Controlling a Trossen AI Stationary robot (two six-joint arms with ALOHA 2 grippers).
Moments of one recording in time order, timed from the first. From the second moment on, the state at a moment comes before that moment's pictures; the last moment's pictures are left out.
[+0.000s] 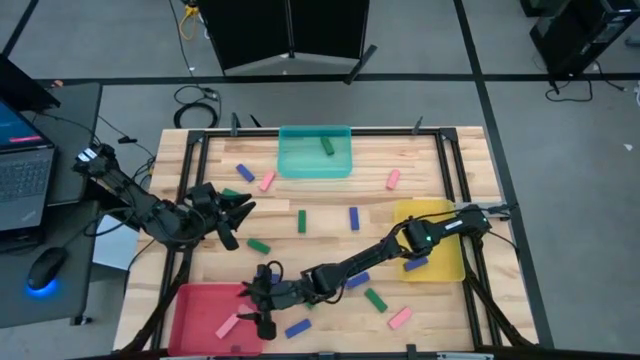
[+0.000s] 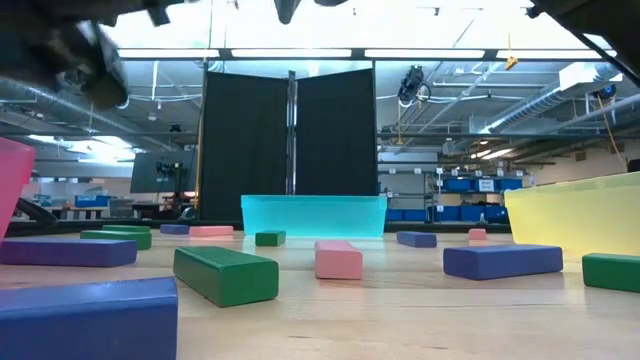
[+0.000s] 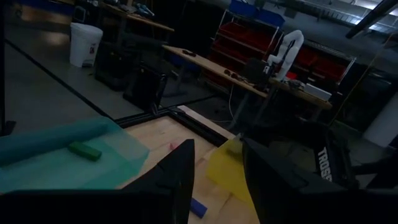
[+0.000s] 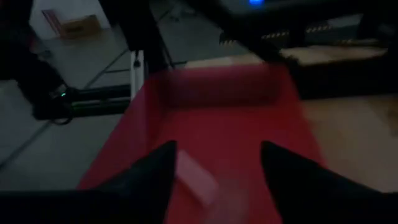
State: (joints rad) left arm -0.67 0.80 0.65 0.13 -1.17 -0.45; right arm 0.38 2.60 2.17 0.14 0.18 0.28
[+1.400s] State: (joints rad) left arm -0.04 1.57 1.05 -0.51 -0.38 -0.76; right arm 0.37 1.12 0.52 0.68 0.99 0.10
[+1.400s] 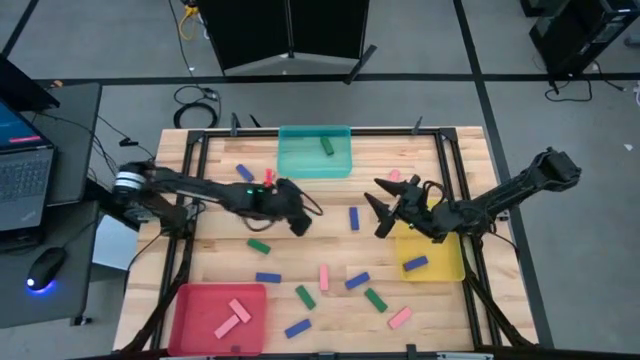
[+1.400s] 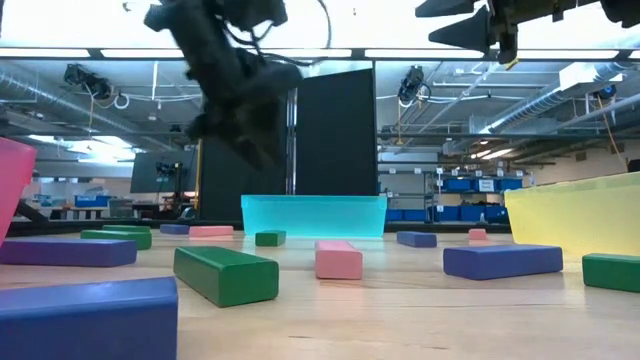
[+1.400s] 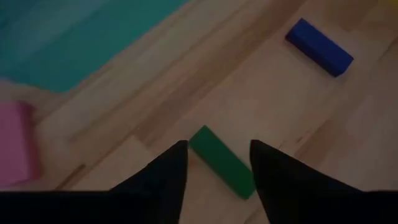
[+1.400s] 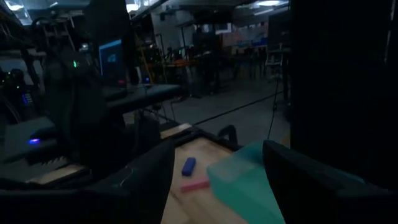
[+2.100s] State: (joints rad) left arm -0.05 1.88 1.18 -0.57 -0.33 -1.02; right arm 0.37 1.11 0.52 0.70 0.98 0.08
